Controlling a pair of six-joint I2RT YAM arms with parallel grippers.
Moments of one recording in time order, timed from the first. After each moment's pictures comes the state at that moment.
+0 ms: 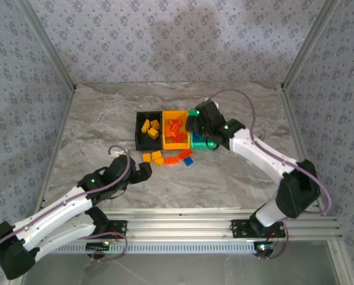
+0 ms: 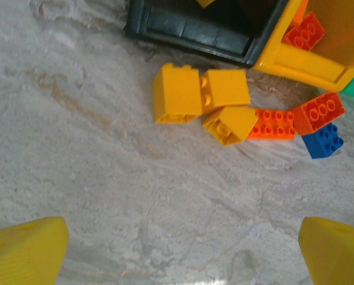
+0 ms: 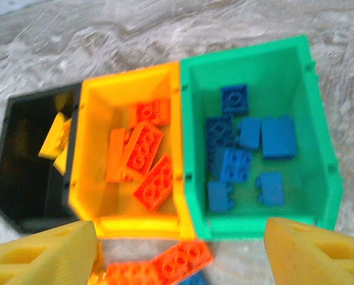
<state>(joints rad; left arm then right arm) -0.80 0.83 0.57 -0.60 -0.26 -0.89 0.66 1.46 1.20 -0.51 0.22 0.64</state>
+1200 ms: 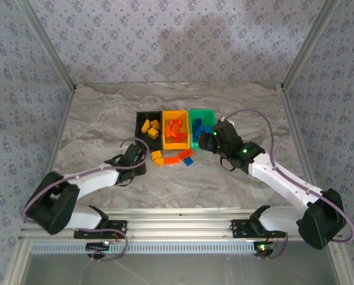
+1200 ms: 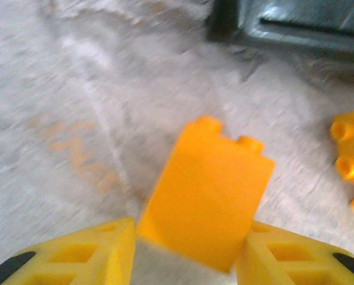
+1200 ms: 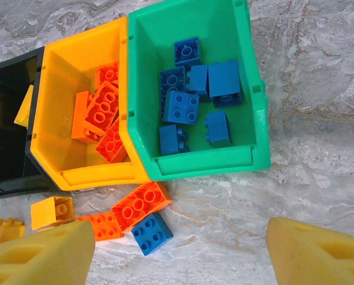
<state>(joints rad) -0.60 1.30 0.51 -0.27 -0.26 -0.71 0.63 1.19 0.91 -0.48 0.21 0.69</state>
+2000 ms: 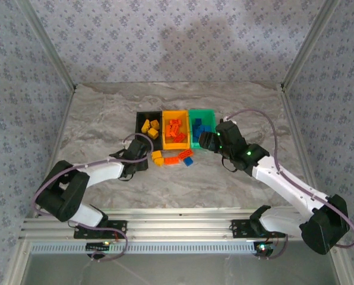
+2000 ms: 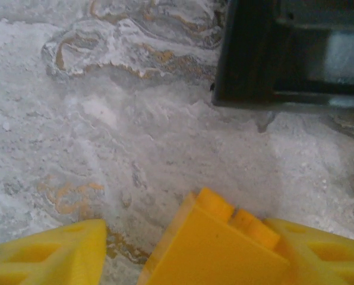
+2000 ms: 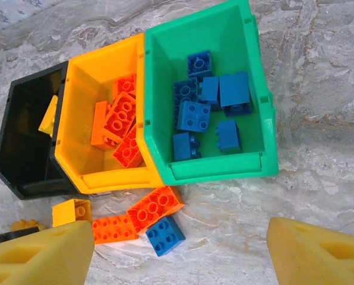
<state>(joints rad) -0.57 1.48 0.62 -0.22 -0.33 -0.61 0.63 1.13 0.90 -0.47 0.19 0.69</state>
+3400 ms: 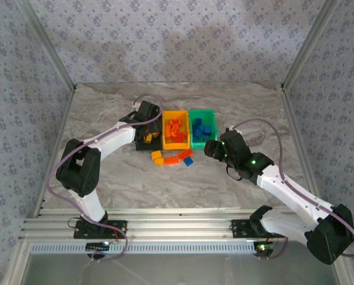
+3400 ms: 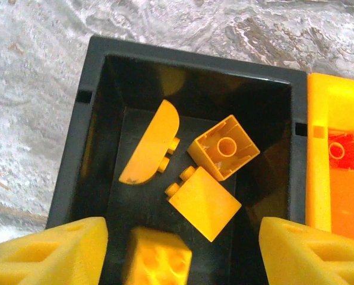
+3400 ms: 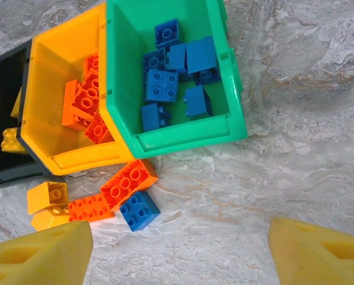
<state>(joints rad) -0.52 1.76 1.25 -0.41 -0.30 -0.60 0.62 1.03 0.77 -0.49 0.19 0.74</state>
